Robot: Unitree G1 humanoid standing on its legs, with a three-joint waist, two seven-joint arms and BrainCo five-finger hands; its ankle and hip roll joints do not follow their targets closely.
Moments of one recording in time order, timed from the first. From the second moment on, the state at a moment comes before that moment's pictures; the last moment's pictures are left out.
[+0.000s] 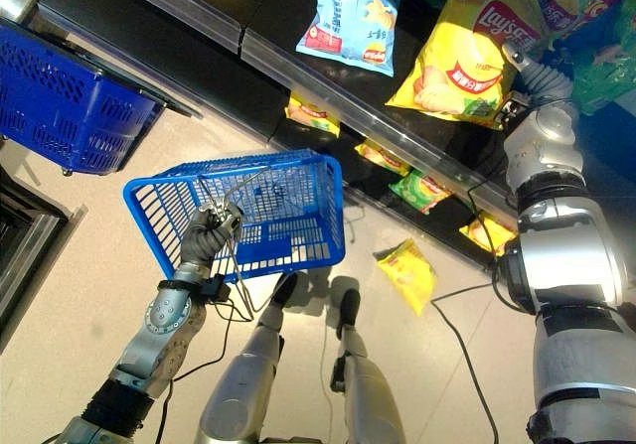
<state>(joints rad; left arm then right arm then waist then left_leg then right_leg) -0.13 0.43 -0.29 0.02 -0.45 -0.23 0.19 -1.29 -0.67 0.21 1.26 0.85 -0.10 -0.20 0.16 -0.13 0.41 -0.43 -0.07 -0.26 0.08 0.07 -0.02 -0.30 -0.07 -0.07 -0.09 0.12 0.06</state>
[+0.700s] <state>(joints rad) -0.14 0.42 -0.27 0.02 -0.45 -0.23 0.20 -1.25 -0.63 0.20 1.07 0.90 -0.12 -0.21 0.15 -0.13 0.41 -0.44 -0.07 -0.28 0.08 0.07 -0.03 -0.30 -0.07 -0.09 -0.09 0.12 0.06</state>
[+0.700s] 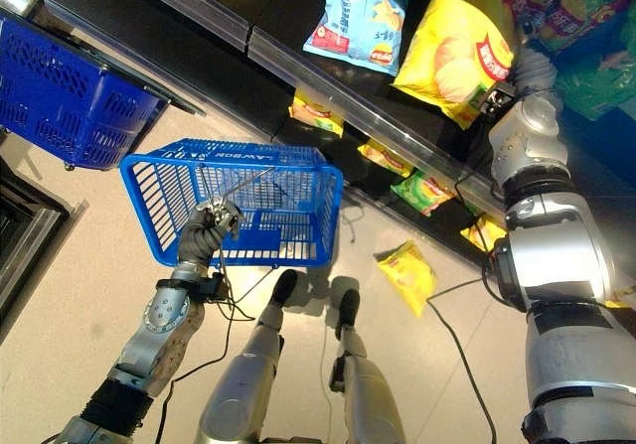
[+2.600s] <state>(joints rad) -0.61 0.27 -0.50 0.11 -0.57 -0.21 0.29 -1.06 -0.23 0.45 1.16 0.42 -0.12 -0.20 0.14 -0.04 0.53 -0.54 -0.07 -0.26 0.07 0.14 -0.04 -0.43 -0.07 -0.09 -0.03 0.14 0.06</state>
